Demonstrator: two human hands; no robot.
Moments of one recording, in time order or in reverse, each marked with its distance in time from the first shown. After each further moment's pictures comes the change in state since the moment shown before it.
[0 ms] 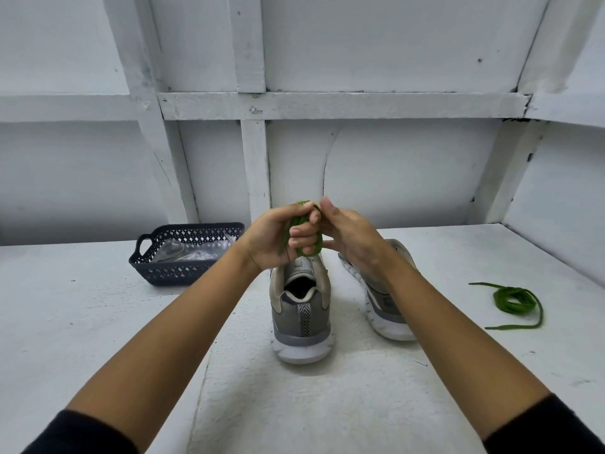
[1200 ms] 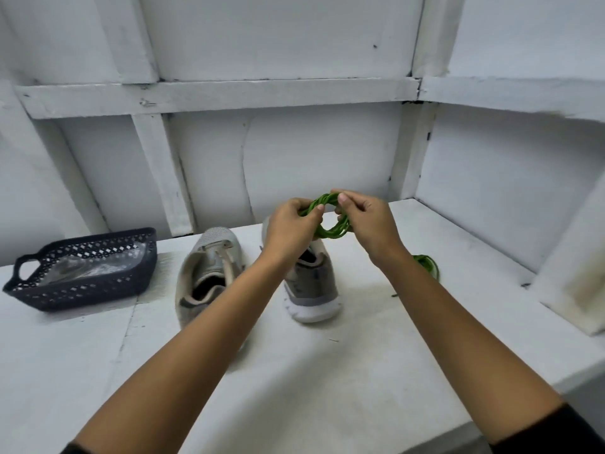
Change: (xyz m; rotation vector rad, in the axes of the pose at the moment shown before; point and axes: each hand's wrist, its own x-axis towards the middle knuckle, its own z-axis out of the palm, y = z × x) left_hand 0.107 -0.075 0.095 0.811 0.749 0.142; right_hand -0.080 -0.004 -0.113 -0.336 0.713 -0.105
